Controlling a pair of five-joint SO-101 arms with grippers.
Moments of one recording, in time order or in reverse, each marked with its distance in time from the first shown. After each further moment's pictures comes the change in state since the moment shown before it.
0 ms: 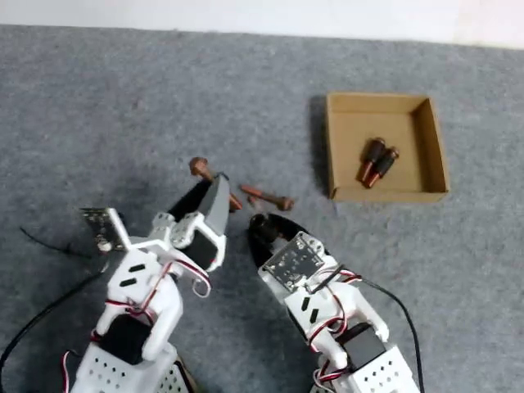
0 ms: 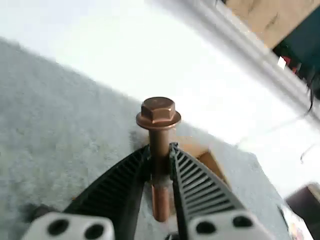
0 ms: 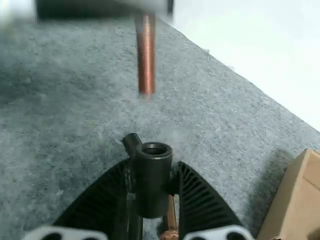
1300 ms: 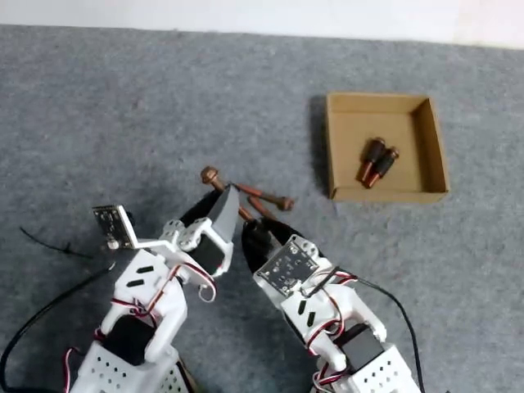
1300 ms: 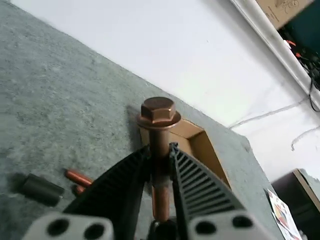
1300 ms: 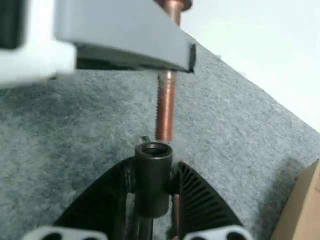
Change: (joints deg) left arm 3.1 0.0 1.5 2.2 4.7; right arm -2.2 -0.1 0.0 0.0 0.4
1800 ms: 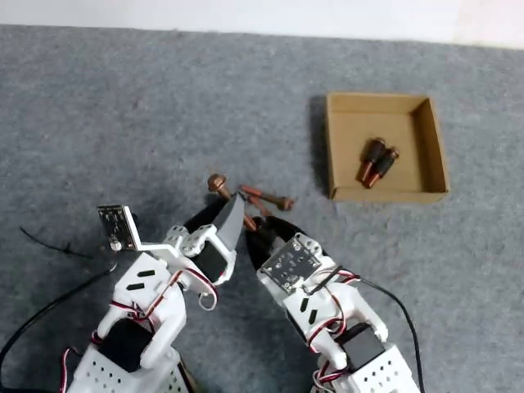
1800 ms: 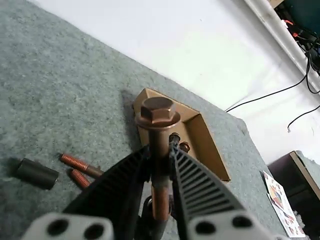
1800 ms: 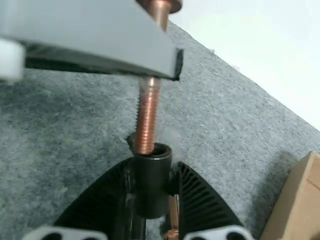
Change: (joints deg) left arm 4.4 -0.6 -2.9 7.4 0.0; right arm 1.9 0.1 0.0 0.1 0.2
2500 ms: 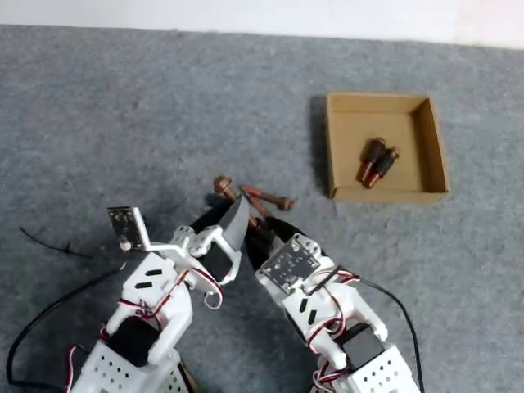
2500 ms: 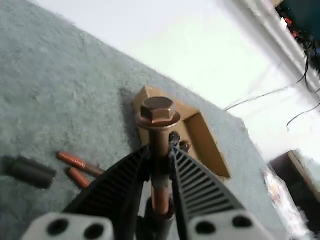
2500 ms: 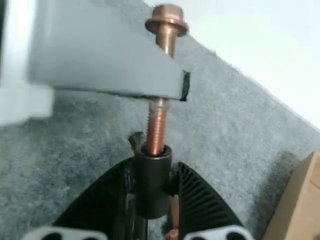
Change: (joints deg) left arm -0.2 0.2 4.9 -5.9 -0.2; right arm -0.7 0.0 0.0 0.0 0.0
